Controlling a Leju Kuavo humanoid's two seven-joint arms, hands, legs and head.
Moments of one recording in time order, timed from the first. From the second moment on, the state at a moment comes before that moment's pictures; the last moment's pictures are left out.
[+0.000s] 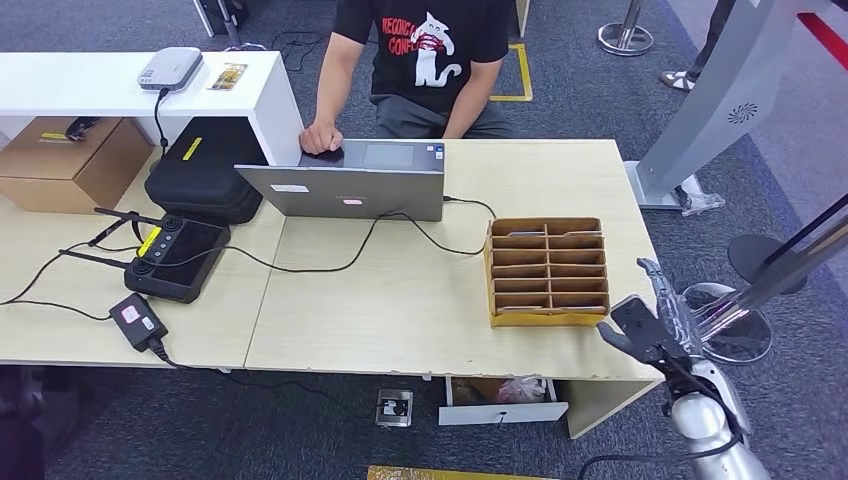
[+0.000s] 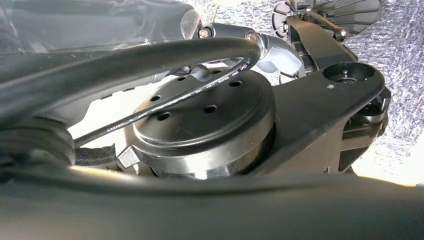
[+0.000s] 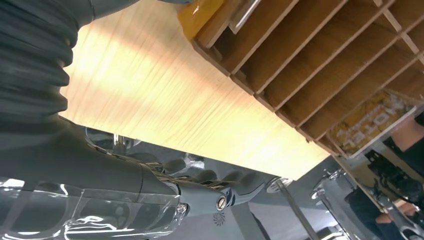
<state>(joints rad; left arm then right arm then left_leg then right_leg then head) -0.08 0.05 -1.17 -0.06 1.39 -0.36 -0.20 -0.22 -0.28 0.03 -1.19 0.57 -0.13 -0.31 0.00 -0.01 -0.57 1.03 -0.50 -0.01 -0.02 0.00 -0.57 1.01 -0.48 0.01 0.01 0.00</state>
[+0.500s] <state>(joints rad) -0.08 0.05 -1.18 -0.06 1.40 -0.36 -0.20 -0.26 -0.27 0.09 -1.13 0.60 -0.15 -0.28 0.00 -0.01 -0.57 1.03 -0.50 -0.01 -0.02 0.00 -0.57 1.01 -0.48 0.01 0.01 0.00</state>
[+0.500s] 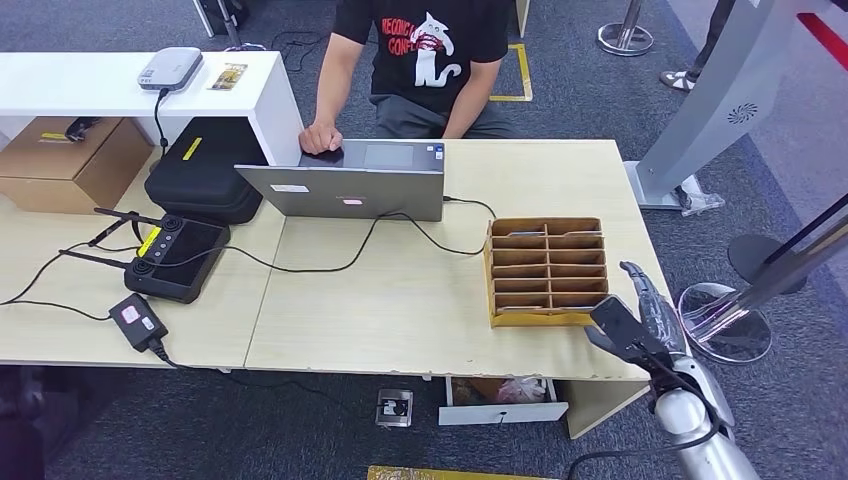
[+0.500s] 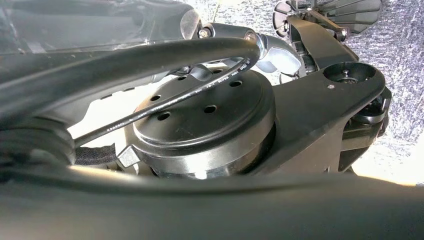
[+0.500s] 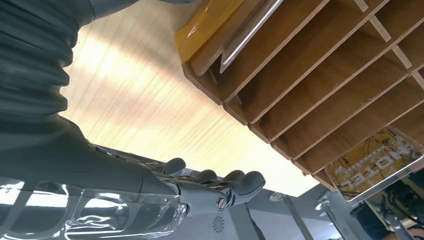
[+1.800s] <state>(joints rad) -0.08 0.05 -1.19 -0.06 1.42 -0.36 -0.19 -0.18 -0.32 0.20 -1.34 0.86 -0.18 -0.16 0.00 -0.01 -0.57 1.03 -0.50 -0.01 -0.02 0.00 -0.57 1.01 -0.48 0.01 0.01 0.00</state>
